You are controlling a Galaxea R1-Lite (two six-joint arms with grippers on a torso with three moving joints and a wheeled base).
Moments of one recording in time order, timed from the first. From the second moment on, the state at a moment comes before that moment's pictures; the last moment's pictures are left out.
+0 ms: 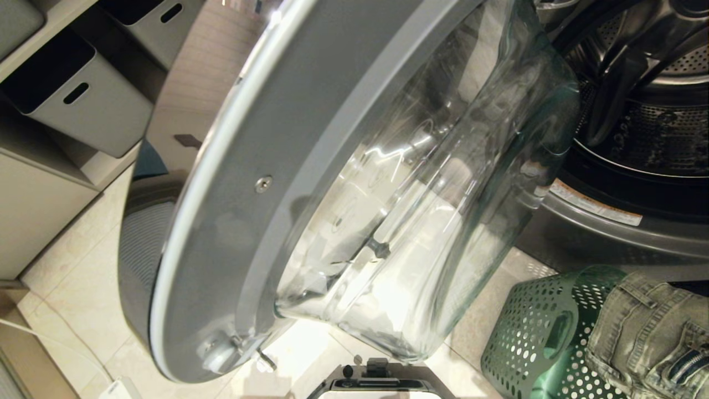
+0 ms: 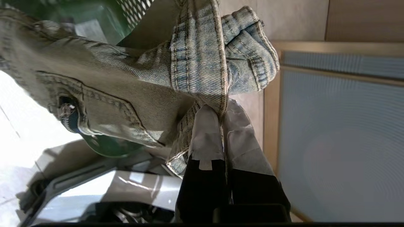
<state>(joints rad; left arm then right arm) -0.01 0.00 0.00 0.00 0.00 -0.02 -0.42 0.84 -0.89 0.84 -0.39 0.48</state>
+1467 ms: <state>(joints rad) -0.01 0.00 0.00 0.00 0.00 -0.02 -0.41 1.08 -0.76 0.88 -0.13 0.30</state>
